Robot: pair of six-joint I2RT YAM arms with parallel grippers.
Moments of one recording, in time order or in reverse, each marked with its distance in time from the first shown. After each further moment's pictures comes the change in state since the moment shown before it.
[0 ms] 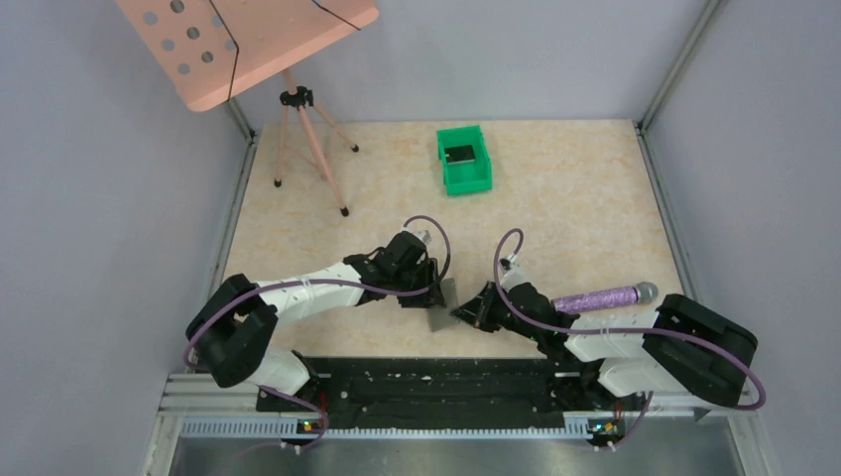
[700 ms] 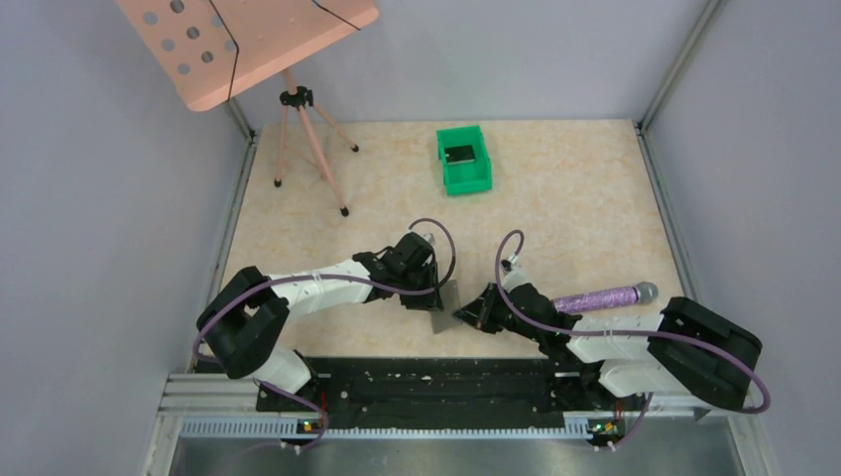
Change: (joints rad) left arm -0.018 0.064 0.045 -0.048 -0.032 0.002; right arm 0.000 -0.029 -0.006 -0.036 0.007 -0.016
